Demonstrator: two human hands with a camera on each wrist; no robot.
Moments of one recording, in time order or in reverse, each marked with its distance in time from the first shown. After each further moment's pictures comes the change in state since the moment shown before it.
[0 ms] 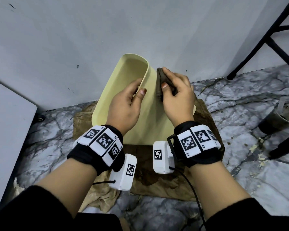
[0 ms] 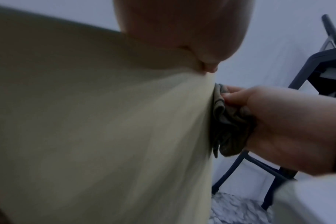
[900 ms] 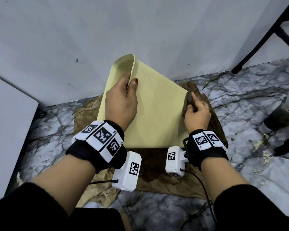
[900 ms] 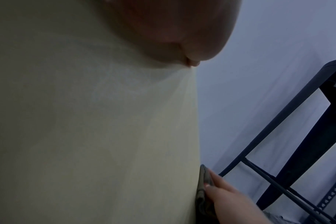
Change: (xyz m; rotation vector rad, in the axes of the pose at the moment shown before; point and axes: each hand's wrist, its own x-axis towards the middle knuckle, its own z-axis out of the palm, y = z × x) left_hand 0.000 0.004 0.003 0.072 0.159 -0.161; right_hand -0.012 0.101 -0.024 -0.165 0.135 0.390
